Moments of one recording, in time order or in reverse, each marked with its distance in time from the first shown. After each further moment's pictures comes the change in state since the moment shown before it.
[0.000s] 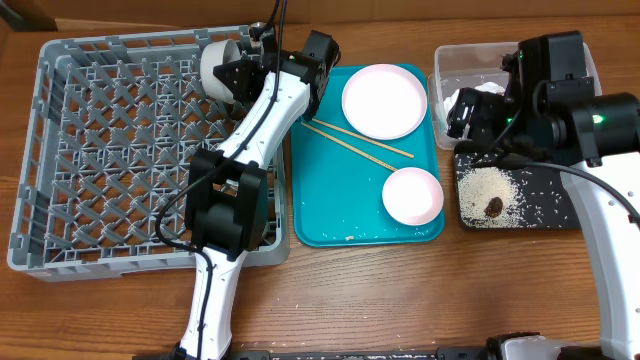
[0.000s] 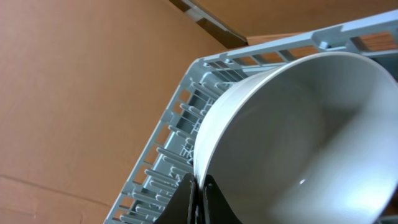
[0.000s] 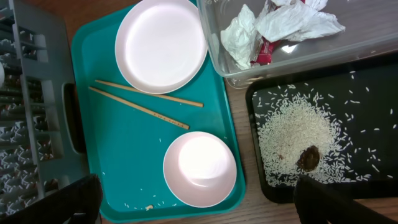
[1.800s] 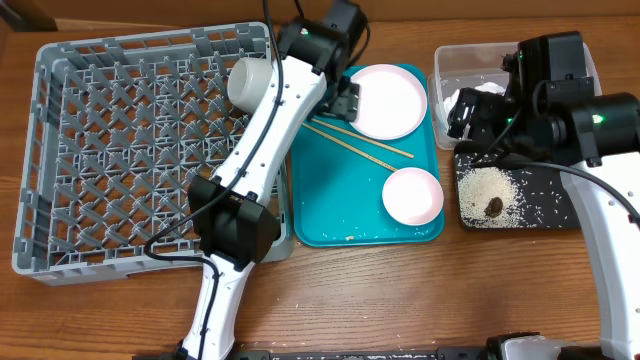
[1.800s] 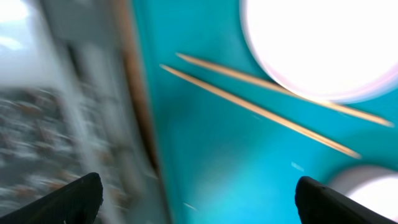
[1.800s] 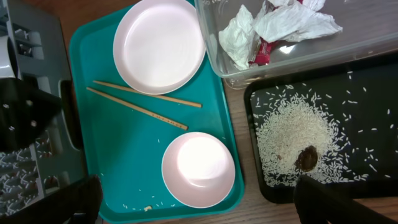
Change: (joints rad) left arm -0.104 -0.037 0.388 -0.423 1.248 0.124; right arm 0.000 0.000 0.000 0.000 0.006 0.000
